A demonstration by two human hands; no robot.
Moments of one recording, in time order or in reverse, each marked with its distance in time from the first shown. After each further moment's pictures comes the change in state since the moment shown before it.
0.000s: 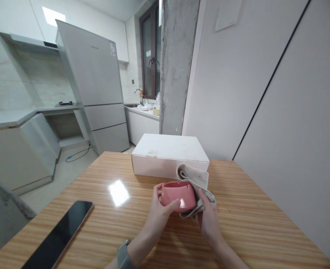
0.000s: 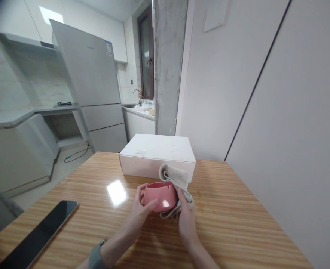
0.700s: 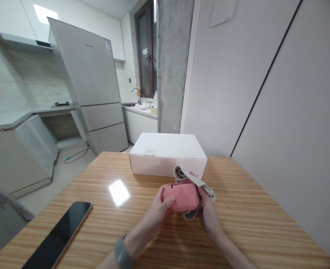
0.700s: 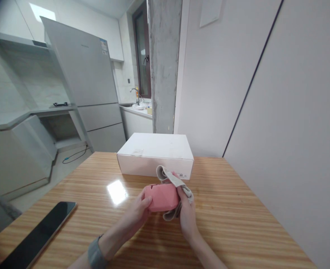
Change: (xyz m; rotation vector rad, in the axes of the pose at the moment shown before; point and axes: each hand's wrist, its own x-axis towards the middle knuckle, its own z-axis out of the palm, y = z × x) left_hand -0.002 0.009 0.000 -0.289 -0.374 -0.077; right_hand 0.008 -0.003 -0.003 0.048 -0.158 -0.060
